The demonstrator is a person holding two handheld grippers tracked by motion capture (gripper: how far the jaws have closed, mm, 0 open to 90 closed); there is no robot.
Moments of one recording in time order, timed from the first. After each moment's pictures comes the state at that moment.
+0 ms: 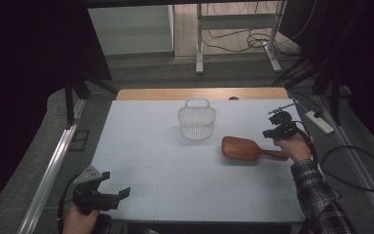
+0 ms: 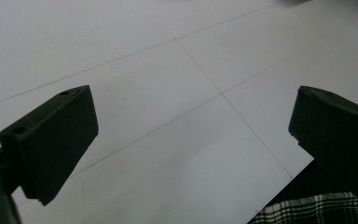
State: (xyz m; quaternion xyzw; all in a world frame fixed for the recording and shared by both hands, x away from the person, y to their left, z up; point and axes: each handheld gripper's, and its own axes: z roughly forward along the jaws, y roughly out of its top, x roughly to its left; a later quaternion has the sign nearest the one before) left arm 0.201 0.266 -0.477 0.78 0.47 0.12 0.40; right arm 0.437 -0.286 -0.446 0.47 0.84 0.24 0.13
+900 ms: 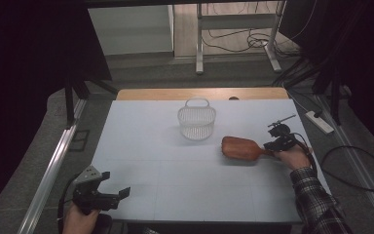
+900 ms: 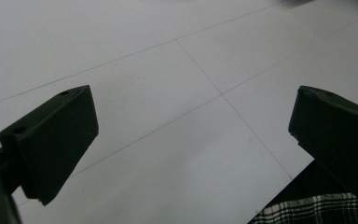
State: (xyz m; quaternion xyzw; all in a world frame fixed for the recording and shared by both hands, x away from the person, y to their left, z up) left arm 0.201 0.266 -0.477 0.78 0.47 0.12 0.40; right arm 0.428 -0.299 -0.491 0.48 0.85 0.21 0.11
